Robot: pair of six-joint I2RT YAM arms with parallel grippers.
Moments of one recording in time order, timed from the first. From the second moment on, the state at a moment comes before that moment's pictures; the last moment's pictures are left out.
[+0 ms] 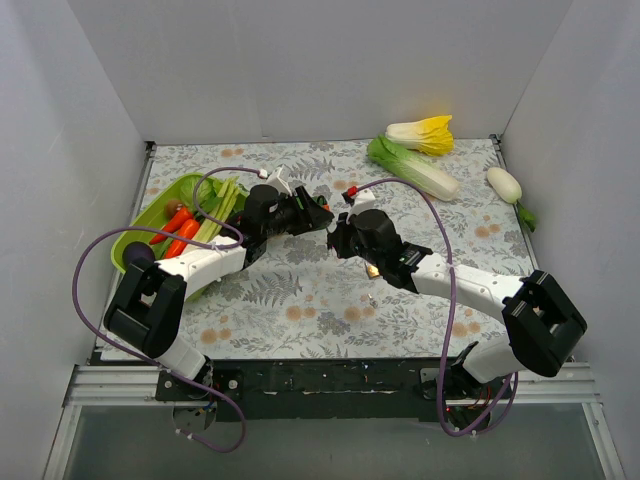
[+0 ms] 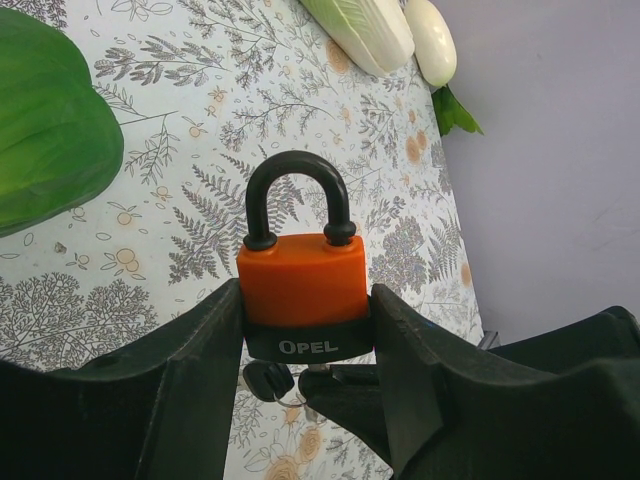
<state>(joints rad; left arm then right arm) -0.54 1.55 0.90 0.32 0.29 -0.82 0.83 1.43 0.85 0.16 0.16 0.40</state>
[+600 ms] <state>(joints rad) -0.55 1.59 0.89 0.32 0.36 -0.91 0.83 1.37 0.76 0.17 0.15 0.50</state>
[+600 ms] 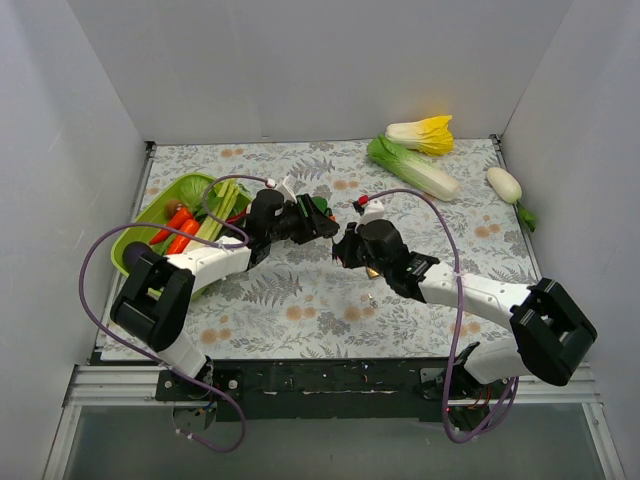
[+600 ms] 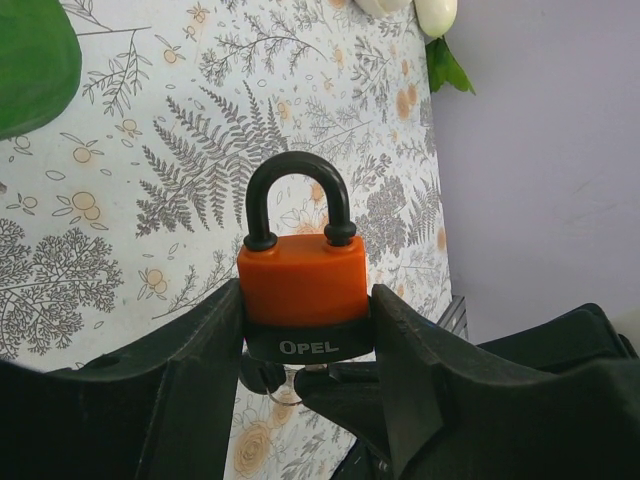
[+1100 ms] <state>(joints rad) -0.55 1.60 0.88 0.32 0.38 -0.92 0.84 1.36 0.74 0.18 0.16 0.58</state>
